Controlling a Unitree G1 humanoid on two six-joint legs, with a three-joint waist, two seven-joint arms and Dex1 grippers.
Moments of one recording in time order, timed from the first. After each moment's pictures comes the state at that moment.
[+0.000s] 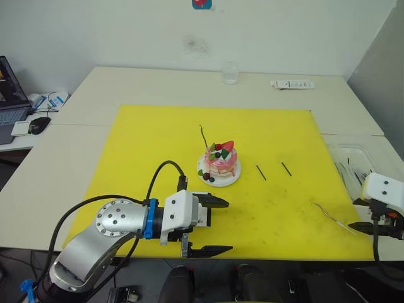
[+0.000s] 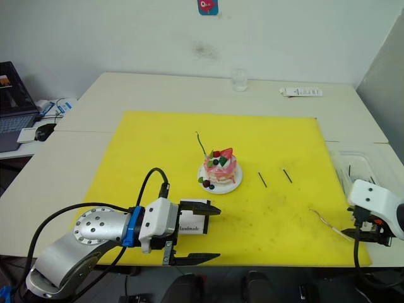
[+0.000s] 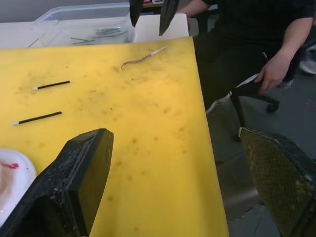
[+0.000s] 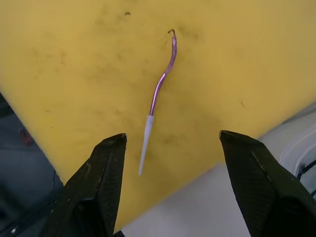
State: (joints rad) left arm -0.11 0.74 -0.22 -0.68 -0.46 0.42 -0.99; right arm 0.26 -1.39 -0.37 -0.52 0.29 0.85 1.13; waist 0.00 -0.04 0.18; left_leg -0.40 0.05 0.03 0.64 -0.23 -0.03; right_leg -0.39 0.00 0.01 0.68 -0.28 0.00
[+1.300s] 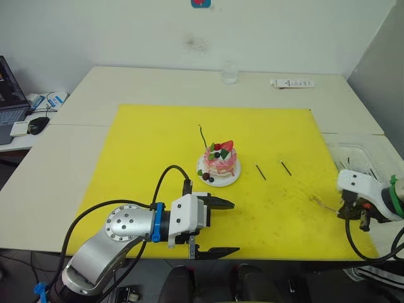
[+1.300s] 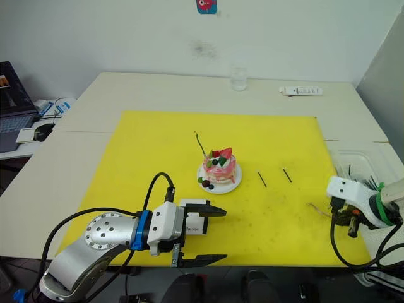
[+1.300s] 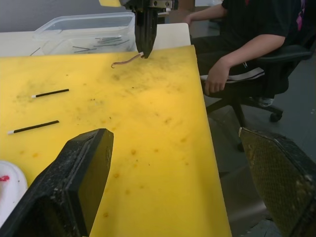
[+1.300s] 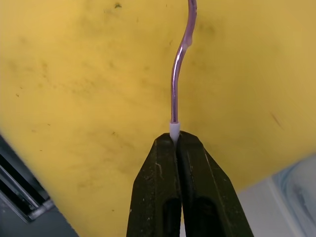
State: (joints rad) left arm -0.09 0.69 -0.25 -0.66 -0.43 0.36 -0.97; right arm -0.15 -1.39 0.05 -0.37 0.29 0.95 1.19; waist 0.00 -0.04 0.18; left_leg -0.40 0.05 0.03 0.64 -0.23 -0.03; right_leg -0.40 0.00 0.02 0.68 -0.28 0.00
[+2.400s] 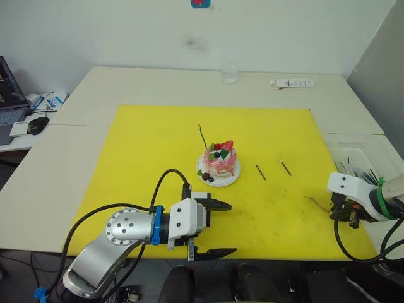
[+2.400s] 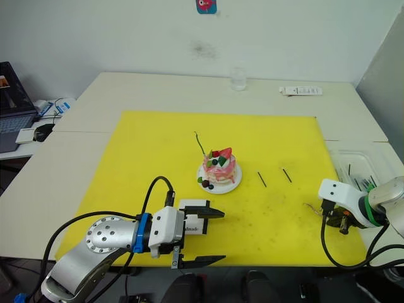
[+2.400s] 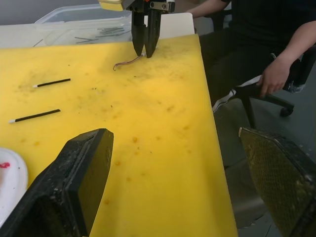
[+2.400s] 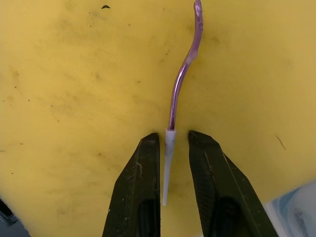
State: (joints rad) left arm -0.05 0.68 -0.26 -0.63 -0.37 0.31 -0.97; right arm -0.20 -1.34 0.19 -0.37 0.20 0.90 1.11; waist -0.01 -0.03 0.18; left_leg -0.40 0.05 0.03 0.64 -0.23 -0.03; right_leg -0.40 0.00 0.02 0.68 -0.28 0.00
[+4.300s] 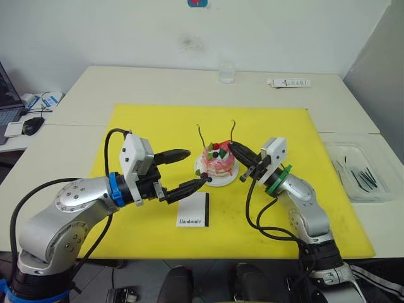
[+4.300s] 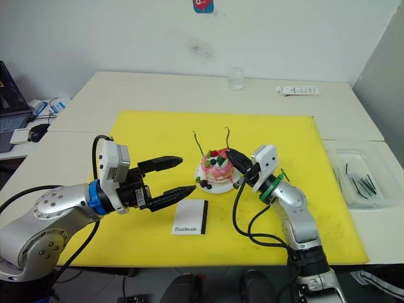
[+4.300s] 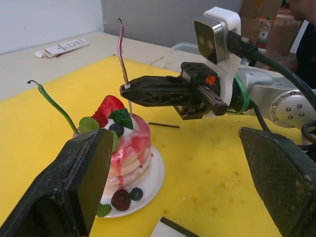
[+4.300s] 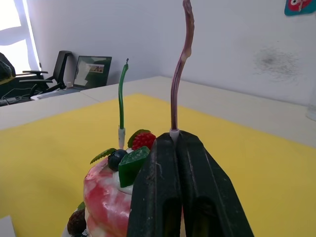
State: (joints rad) left arm -0.18 0.73 0.16 -0.61 -0.81 0.68 -0.74; right arm -0.33 -0.17 0.10 -0.05 0.25 0.06 0.60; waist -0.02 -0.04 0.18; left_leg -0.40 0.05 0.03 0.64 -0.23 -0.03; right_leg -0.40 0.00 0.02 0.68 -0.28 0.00
